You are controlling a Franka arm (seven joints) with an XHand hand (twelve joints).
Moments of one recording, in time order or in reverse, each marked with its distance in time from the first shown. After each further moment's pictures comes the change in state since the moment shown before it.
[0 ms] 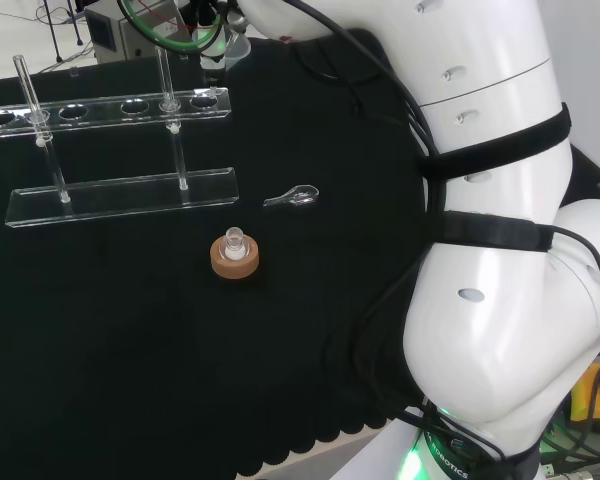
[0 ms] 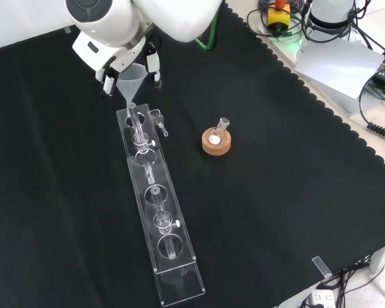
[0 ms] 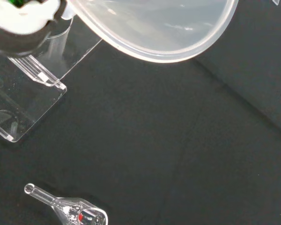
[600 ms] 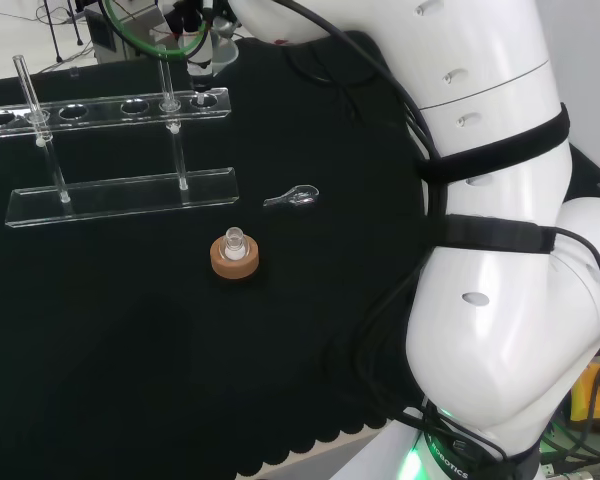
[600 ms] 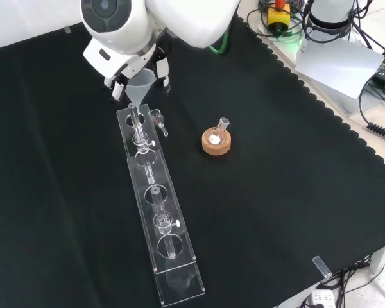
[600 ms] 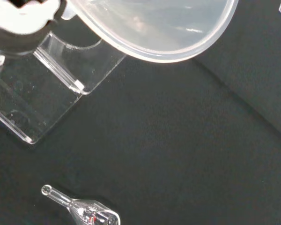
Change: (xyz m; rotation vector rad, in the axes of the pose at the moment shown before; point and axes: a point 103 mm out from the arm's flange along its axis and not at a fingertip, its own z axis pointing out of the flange) arm 0.021 -0.006 -0.013 -0.009 -0.024 -0.009
